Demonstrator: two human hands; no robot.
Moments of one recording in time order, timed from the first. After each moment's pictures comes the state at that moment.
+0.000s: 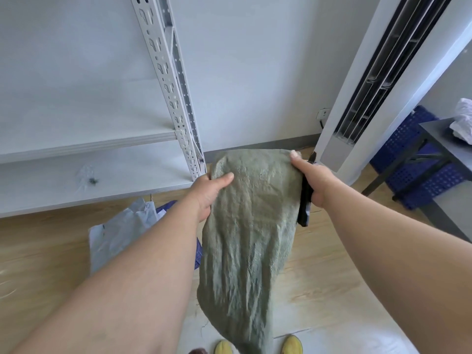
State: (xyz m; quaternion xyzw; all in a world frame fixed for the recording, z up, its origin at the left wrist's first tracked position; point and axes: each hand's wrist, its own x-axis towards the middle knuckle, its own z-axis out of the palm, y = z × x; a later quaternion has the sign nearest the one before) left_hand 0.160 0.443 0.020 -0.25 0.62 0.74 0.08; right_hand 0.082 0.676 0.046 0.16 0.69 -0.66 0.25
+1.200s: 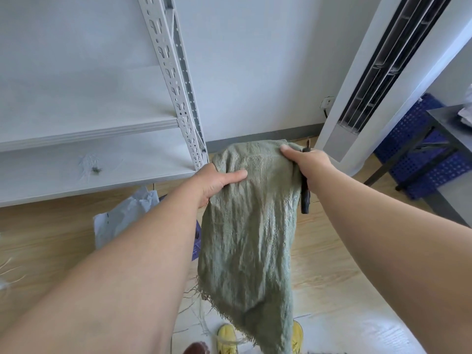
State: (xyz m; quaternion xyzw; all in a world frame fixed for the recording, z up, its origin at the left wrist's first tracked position) left_hand 0.165 0.437 0.018 -0.20 0.70 0.67 0.16; right_hand 0.098 0.655 0.056 0.16 0.76 -0.60 0.19
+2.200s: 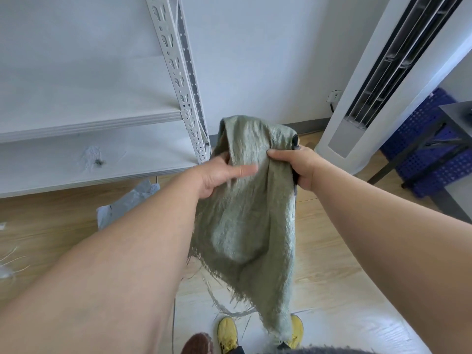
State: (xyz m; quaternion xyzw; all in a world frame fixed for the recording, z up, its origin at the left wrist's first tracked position) left_hand 0.166 0.443 0.040 -0.17 0.71 0.64 0.24; right_hand 0.096 0.634 0.042 0.09 0.68 -0.66 0.32
